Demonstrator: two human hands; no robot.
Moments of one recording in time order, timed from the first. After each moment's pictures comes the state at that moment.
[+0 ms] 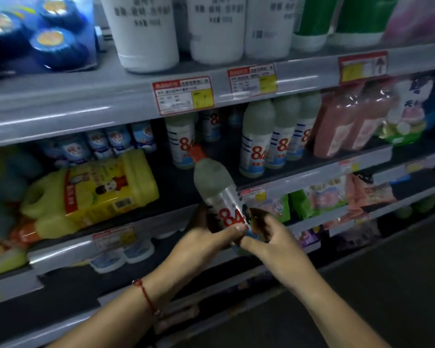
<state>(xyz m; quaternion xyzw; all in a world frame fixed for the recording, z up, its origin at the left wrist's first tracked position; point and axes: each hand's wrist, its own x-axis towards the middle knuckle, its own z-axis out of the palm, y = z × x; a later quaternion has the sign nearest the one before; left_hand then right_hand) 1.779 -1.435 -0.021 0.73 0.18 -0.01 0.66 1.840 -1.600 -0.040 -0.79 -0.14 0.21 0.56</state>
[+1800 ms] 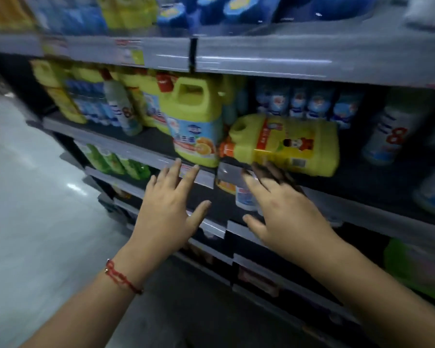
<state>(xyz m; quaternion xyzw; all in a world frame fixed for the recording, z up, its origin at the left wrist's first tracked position) 1.547 -1.324 -0.014 0.86 0.48 0.15 -0.03 1.754 -1.421 0.019 -0.69 -0.71 0.05 0.10</state>
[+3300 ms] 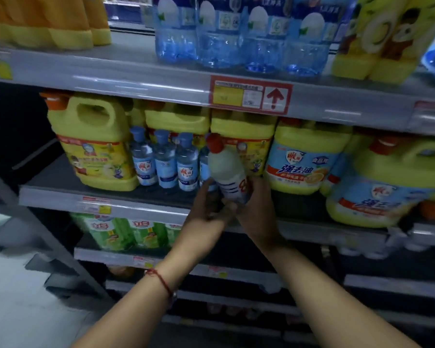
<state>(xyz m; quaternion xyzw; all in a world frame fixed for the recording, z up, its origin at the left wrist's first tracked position) 1.314 -0.919 -0.043 0.69 0.28 0.26 0.62 1.450 -0.976 -0.066 -0.78 -0.36 0.06 0.51</state>
